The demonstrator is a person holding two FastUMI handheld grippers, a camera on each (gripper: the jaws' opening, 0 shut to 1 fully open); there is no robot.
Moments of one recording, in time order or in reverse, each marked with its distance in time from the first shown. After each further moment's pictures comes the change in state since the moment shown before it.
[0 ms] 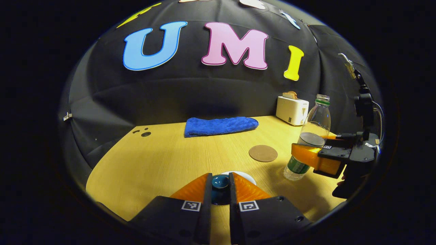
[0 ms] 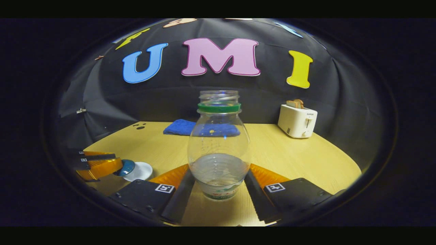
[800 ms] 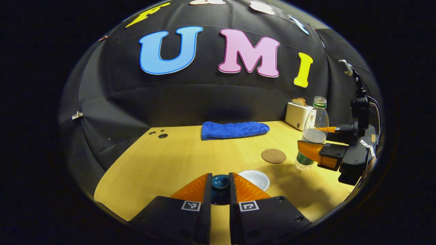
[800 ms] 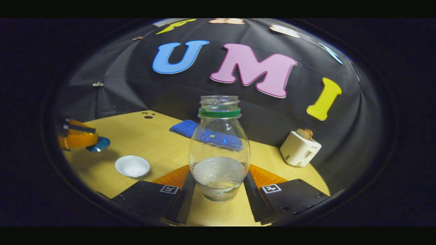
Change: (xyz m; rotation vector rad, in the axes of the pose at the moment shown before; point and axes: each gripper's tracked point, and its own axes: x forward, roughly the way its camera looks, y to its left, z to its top) left arm -0.052 0.049 0.021 -0.026 -0.035 0.087; right arm 0.005 0.015 0.037 -0.399 -0.051 0.058
